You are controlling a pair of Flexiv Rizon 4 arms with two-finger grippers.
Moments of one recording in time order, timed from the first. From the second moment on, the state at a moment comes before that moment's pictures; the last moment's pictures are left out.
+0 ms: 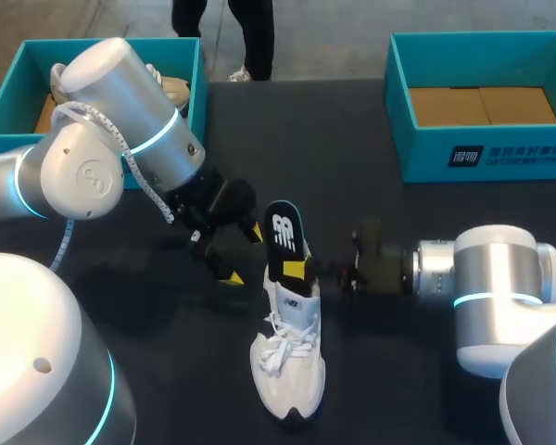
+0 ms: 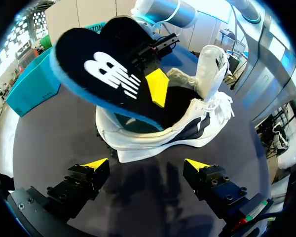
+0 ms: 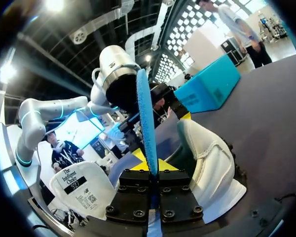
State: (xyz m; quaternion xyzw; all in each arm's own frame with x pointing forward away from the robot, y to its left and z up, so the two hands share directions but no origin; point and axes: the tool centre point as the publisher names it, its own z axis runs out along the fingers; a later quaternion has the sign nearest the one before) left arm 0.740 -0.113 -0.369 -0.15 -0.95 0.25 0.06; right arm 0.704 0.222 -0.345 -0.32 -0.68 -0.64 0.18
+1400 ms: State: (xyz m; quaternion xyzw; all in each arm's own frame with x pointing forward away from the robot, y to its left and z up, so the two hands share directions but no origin) left arm 0.740 -0.113 -0.369 -0.15 -0.95 0.25 0.06; right arm 0.711 0.232 -0.333 -0.32 -0.69 -0.63 0.16
